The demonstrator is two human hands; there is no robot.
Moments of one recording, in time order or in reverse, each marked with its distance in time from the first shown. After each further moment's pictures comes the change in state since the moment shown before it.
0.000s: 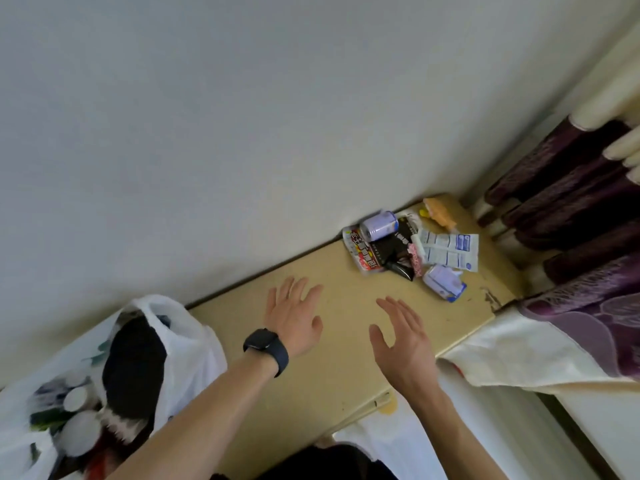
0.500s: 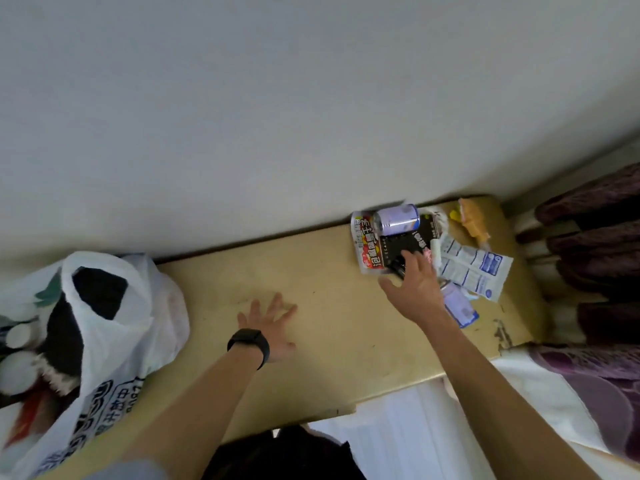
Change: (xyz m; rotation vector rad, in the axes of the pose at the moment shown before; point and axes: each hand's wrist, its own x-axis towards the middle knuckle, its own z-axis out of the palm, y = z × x) left_hand 0.049 -0.016 0.114 -0.115 -0.599 -0.314; right_hand 0.187 0.081 0.019 -0.294 -0.414 0.118
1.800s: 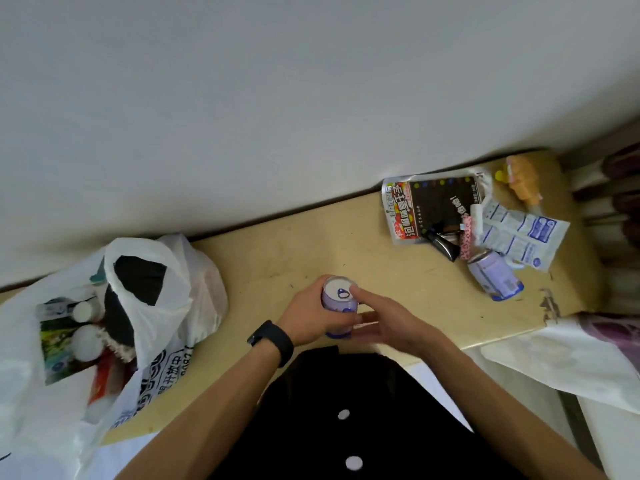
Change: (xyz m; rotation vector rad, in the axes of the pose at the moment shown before) left_hand -0.066 0.028 -0.035 -0.969 0.177 0.207; right_hand -0.082 -0.064 0.038 1.016 -0.892 0.378
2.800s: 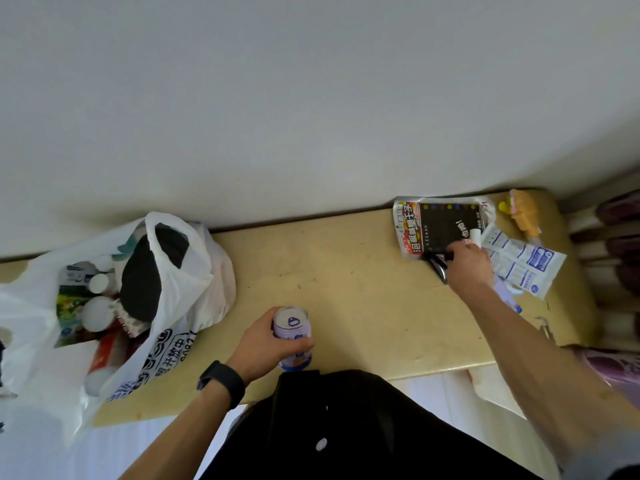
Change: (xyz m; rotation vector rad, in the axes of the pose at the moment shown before) left_hand -0.073 -0.083 -0.022 -0.178 0.217 -0.096; right_hand 0.045 -0.049 -0.146 -1.251 1.077 -0.375
